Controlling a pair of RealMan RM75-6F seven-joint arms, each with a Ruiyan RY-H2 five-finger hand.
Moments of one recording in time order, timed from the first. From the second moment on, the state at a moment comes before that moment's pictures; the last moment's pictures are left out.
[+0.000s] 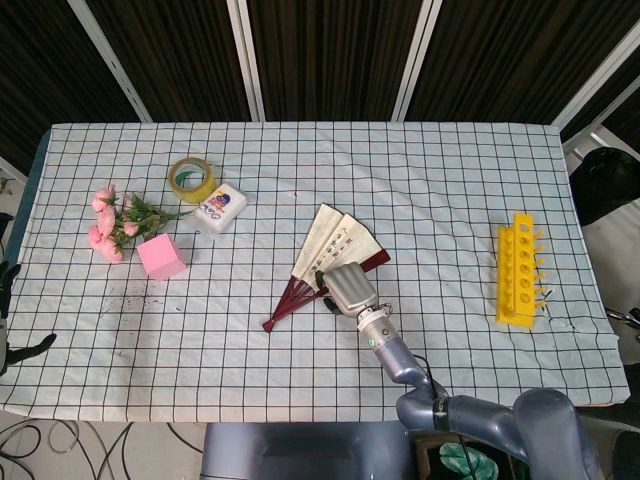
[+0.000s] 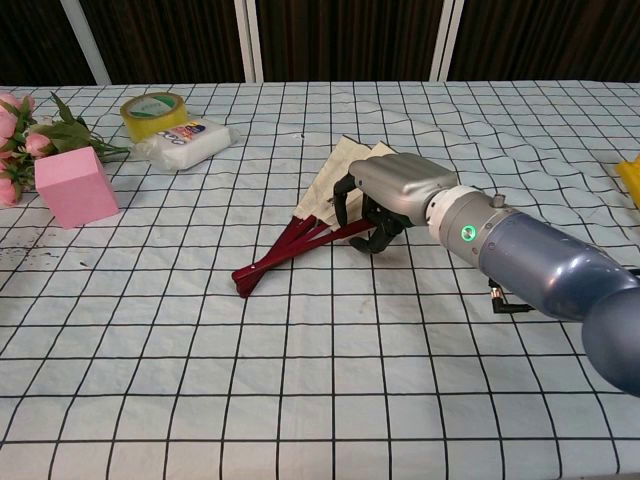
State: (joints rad) left arm -0.08 -1.15 -0.13 -1.67 1.29 1.47 0.07; right arm 0.84 -1.92 0.23 -1.10 -1.18 0.93 -0.36
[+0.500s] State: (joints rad) left arm -0.08 -1.15 -0.13 -1.68 1.29 1.46 0.08; right arm 0.84 -1.92 0.23 -1.10 -1.18 0.93 -0.35
